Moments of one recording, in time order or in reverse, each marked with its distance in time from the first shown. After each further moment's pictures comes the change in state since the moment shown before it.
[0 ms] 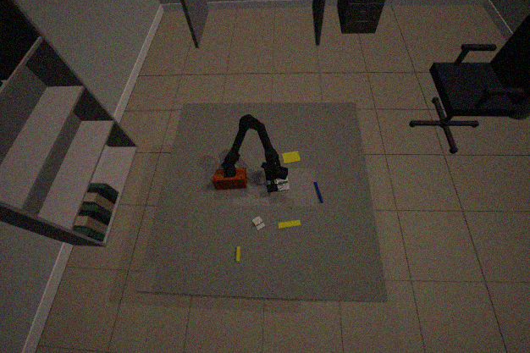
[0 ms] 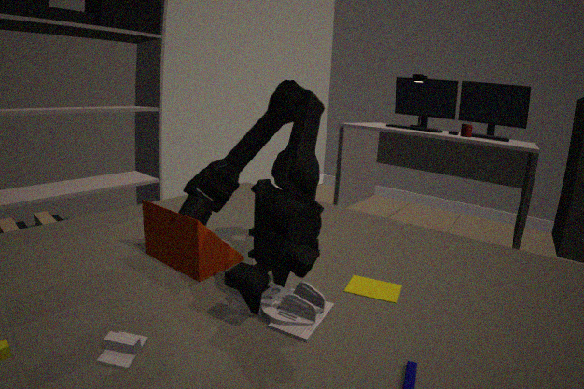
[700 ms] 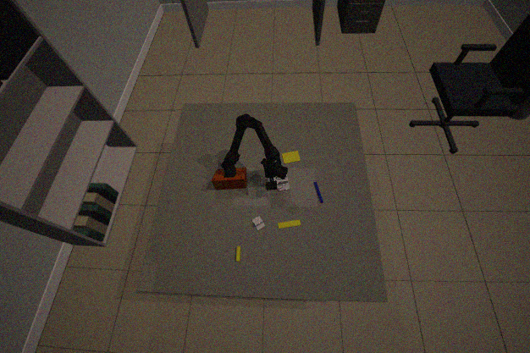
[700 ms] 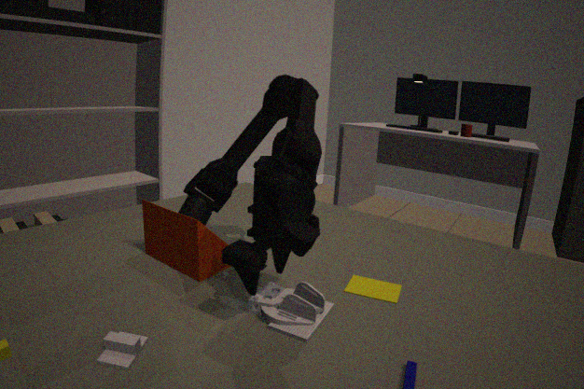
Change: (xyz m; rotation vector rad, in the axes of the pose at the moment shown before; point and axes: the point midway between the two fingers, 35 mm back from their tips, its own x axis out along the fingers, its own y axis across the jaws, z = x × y) arm -0.041 -0.001 -0.003 0.018 0.015 0.011
